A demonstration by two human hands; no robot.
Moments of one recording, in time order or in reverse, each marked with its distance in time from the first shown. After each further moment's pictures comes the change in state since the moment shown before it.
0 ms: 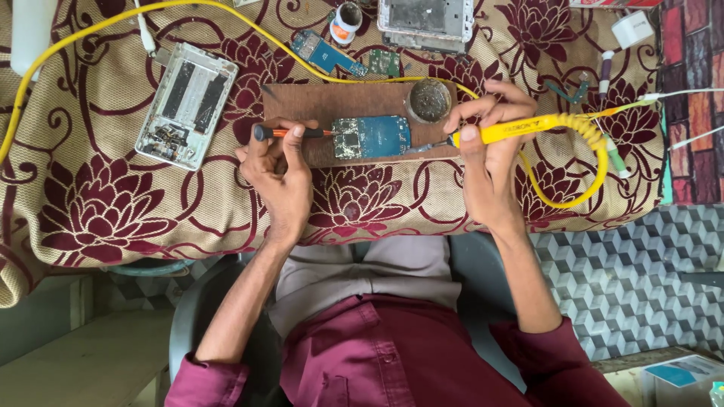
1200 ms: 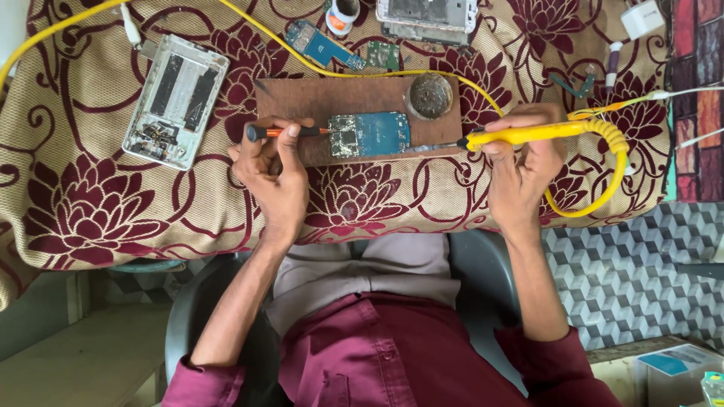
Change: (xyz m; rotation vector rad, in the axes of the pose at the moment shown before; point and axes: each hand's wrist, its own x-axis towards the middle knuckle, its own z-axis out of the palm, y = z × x) left_hand -0.001 -0.004 0.000 -0.030 -0.006 0.035; right_hand -0.014 0.007 -0.024 -0.274 0.189 -0.040
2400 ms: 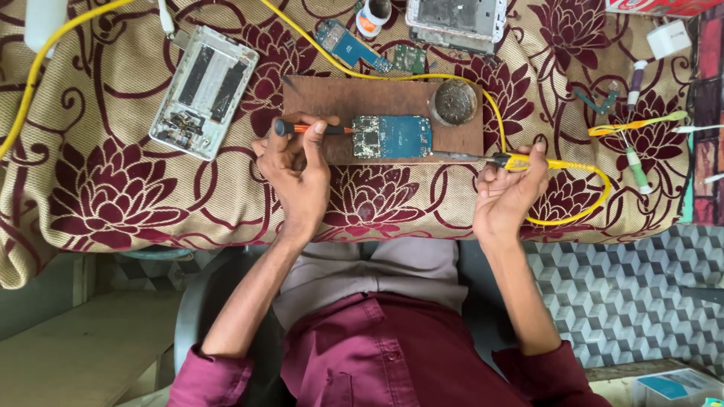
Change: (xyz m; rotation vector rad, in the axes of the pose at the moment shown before) left_hand -0.001 0.003 0.003 -0.064 0.015 -0.063; right_hand -0.048 0.052 0.034 0.938 0.514 0.881
